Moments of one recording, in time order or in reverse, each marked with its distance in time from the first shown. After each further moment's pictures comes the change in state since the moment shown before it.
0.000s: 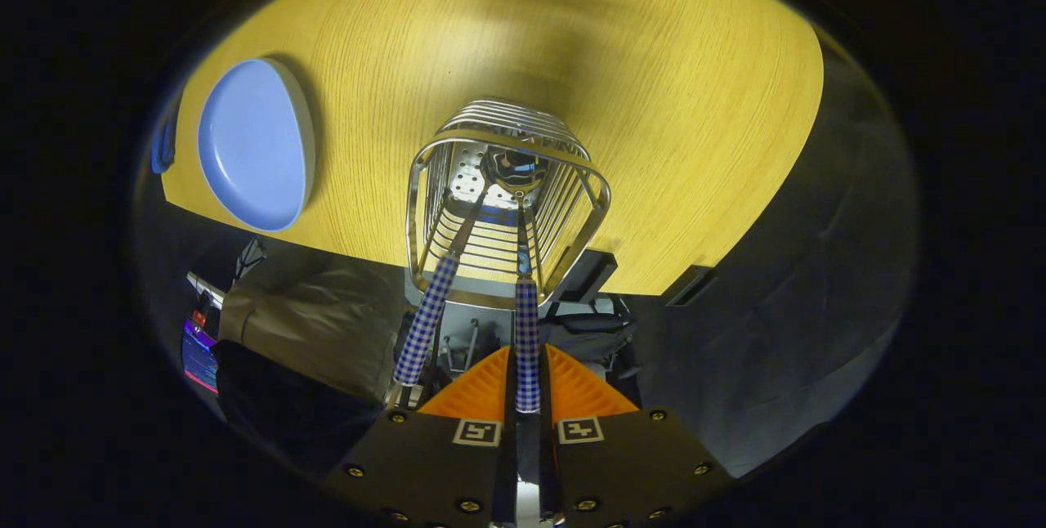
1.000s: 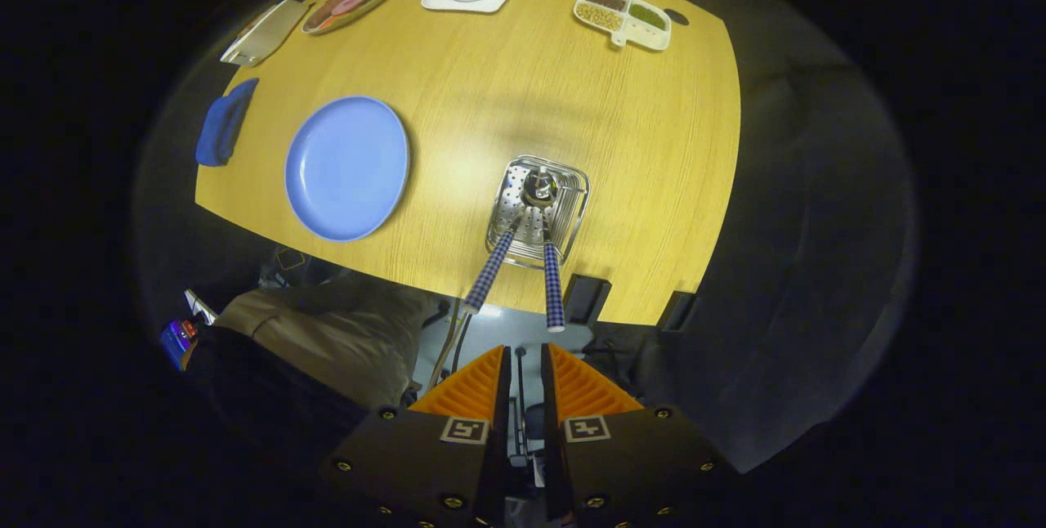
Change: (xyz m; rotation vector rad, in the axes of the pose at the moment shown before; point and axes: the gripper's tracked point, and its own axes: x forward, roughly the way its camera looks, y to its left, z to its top) arm -0.046 0.030 -0.045 0.032 -0.573 -0.018
